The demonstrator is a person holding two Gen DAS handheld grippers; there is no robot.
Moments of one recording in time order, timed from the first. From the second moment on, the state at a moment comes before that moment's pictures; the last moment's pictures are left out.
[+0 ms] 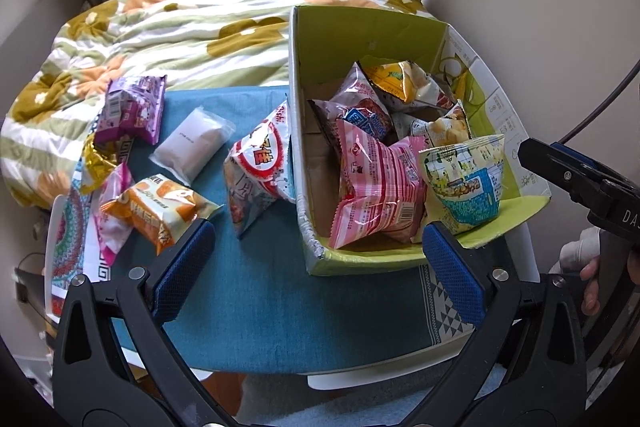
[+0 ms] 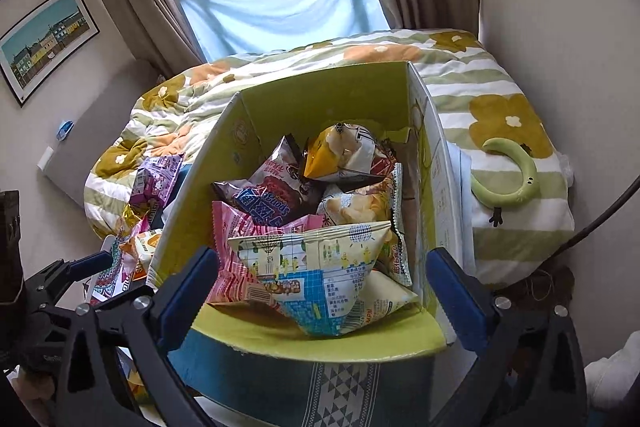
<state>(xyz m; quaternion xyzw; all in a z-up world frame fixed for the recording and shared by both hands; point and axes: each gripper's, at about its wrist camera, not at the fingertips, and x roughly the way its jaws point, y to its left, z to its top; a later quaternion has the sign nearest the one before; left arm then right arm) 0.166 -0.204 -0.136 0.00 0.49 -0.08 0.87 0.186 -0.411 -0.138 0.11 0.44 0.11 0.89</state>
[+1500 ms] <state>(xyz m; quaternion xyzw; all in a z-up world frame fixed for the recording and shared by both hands) 0.213 0.117 -0.199 0.04 0.51 -0.17 0.84 0.193 -0.120 -0.144 0.09 0.45 0.09 0.89</state>
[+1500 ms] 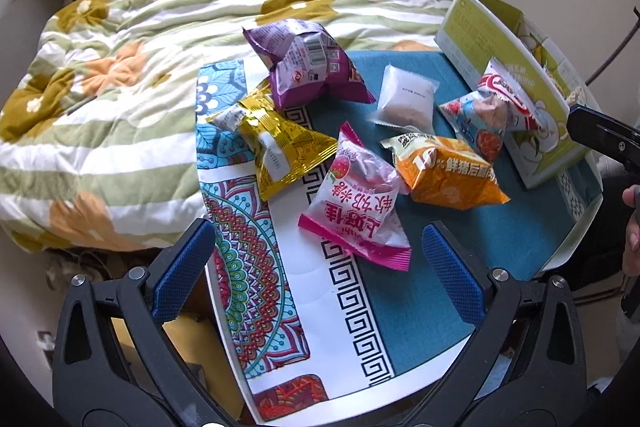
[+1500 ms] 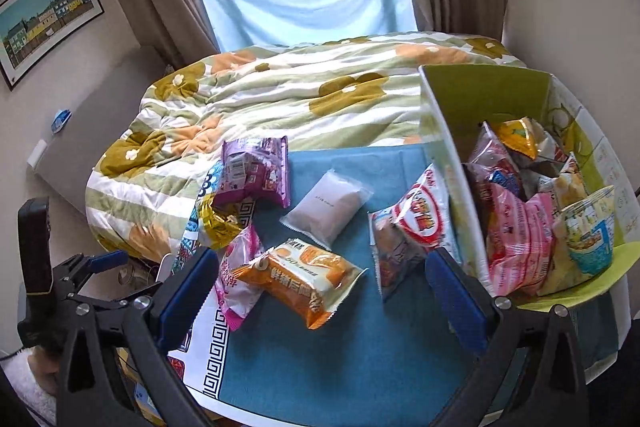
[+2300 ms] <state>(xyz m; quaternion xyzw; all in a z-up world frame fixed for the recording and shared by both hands) 0.258 0.056 -0.280 0.07 0.53 -0.25 0.81 0.241 -0.076 -0.252 -0.08 0.54 0.23 0.81</state>
